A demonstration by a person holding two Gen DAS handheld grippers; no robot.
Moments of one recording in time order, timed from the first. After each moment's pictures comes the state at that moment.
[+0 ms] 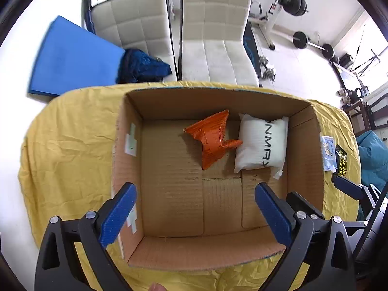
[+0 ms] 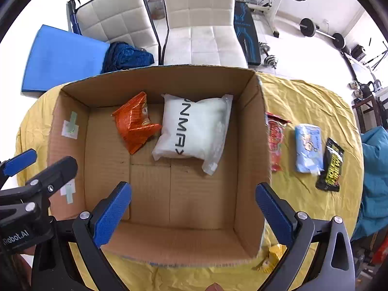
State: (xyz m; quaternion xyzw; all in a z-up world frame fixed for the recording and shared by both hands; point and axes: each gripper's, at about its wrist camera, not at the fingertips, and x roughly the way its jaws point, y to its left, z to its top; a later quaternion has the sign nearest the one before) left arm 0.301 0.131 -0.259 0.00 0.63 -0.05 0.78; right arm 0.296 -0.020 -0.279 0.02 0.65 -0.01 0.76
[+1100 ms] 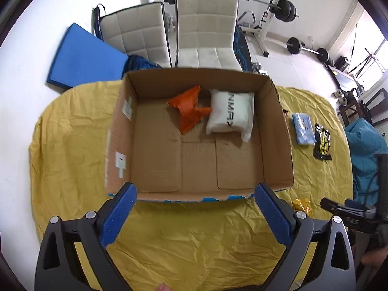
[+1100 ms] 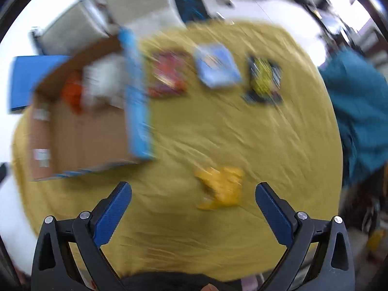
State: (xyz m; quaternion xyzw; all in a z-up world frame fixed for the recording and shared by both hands) left arm 0.188 0.086 -0.212 0.01 0.59 -0.04 0.81; right arm 0.140 -0.186 -0.275 0.11 0.68 -0.10 0.71
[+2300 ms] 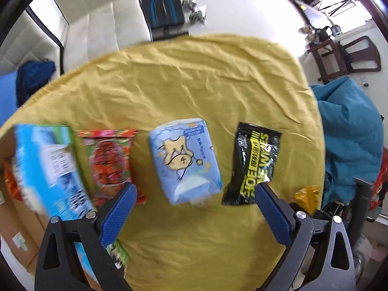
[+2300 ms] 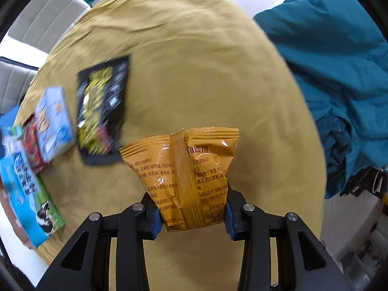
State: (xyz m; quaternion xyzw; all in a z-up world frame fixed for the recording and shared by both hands) left arm 0.358 -0.244 -0.349 0.05 0.73 -0.17 0.66; right arm 0.206 -0.478 -0.388 0.22 0.73 -0.16 0.63
